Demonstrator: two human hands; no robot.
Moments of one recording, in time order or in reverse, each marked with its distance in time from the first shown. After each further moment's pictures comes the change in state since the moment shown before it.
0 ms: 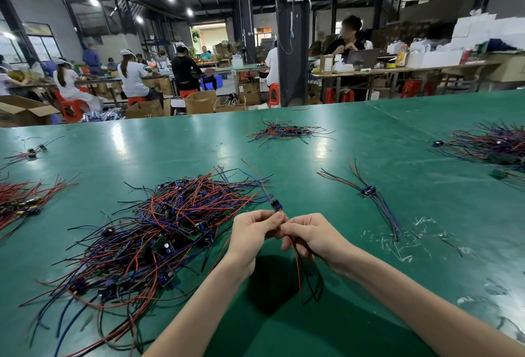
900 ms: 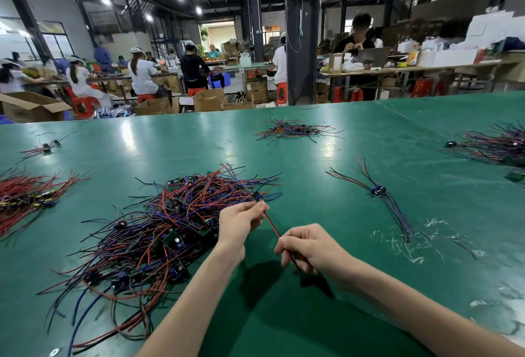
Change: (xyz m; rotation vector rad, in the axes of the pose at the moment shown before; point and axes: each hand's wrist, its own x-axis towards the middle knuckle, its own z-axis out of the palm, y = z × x) left_hand 0.017 0.001 -0.032 -0.012 0.233 -0.042; right_hand -0.013 0.005 0.019 -0.024 -0.100 0.010
